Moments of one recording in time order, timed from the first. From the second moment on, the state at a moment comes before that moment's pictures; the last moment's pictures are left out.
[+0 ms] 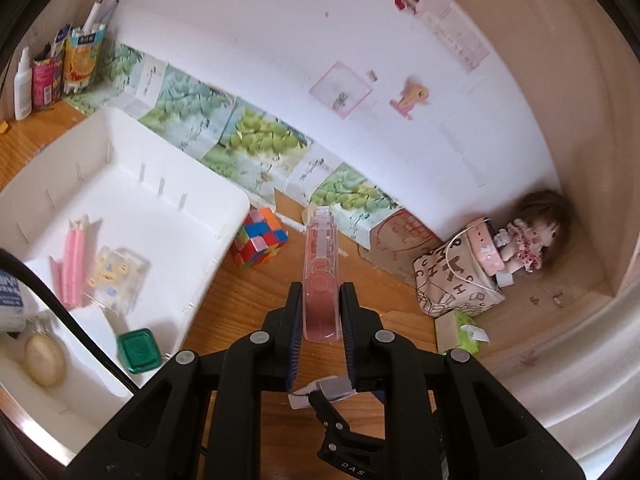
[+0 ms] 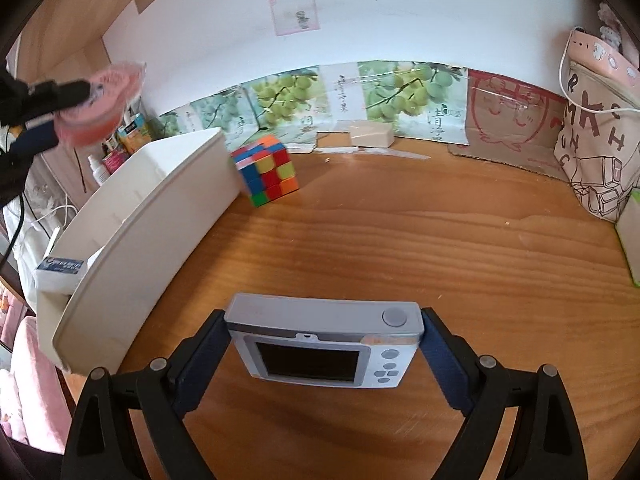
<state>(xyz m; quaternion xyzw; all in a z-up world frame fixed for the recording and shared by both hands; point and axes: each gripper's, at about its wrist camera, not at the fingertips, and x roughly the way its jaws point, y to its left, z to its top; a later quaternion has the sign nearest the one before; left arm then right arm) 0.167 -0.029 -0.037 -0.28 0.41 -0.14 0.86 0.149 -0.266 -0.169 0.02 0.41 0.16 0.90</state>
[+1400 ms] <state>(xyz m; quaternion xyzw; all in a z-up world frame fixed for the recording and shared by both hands) 0.170 0.167 -0.074 -0.21 0.48 -0.09 0.85 0.108 -0.043 -0.088 -0.07 0.29 0.23 0.93</state>
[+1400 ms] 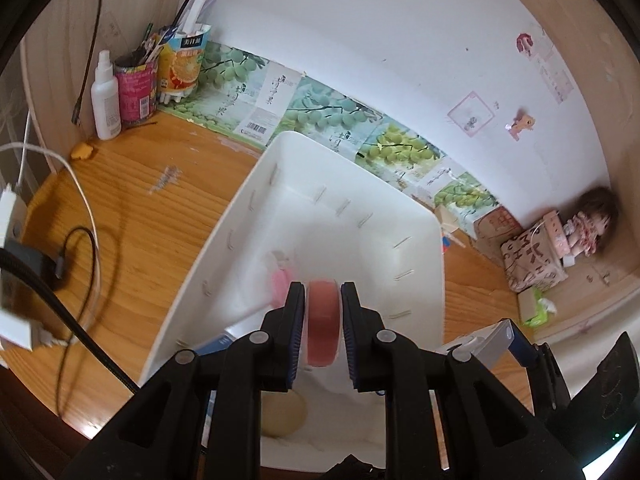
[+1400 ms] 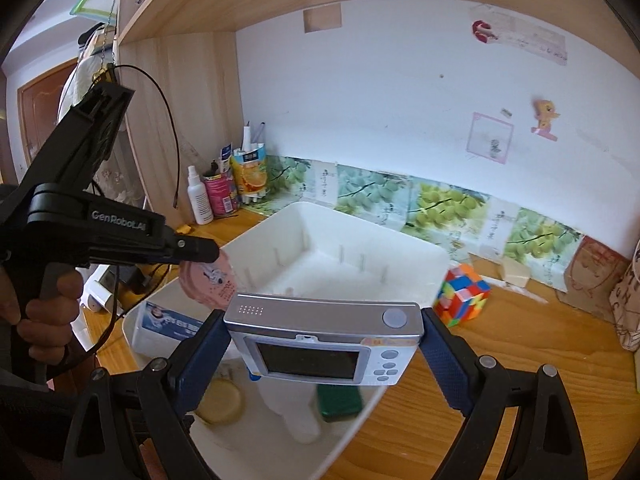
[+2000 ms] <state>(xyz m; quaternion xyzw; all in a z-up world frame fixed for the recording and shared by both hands) 0.185 0.153 -0.082 -0.10 0.52 -0.12 0.84 0.097 -0.034 -0.094 -0.03 0.27 0.16 0.95</state>
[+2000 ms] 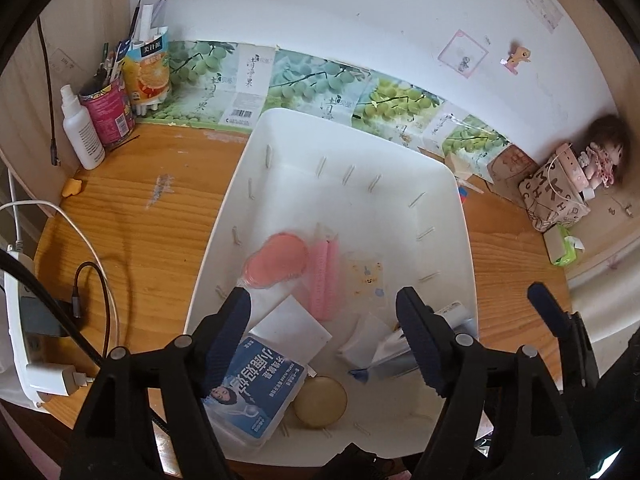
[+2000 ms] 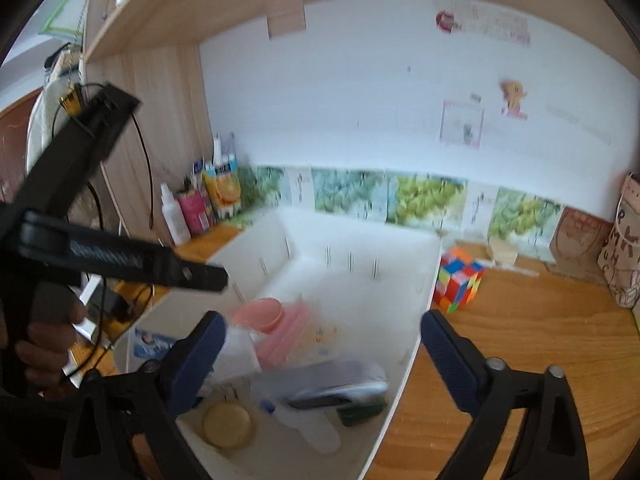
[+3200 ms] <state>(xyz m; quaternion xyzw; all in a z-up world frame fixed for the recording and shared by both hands) 0.183 0.089 -0.054 -0.02 0.52 -0.19 0.83 0.104 -0.126 -0.080 0.13 0.31 0.10 0.94</state>
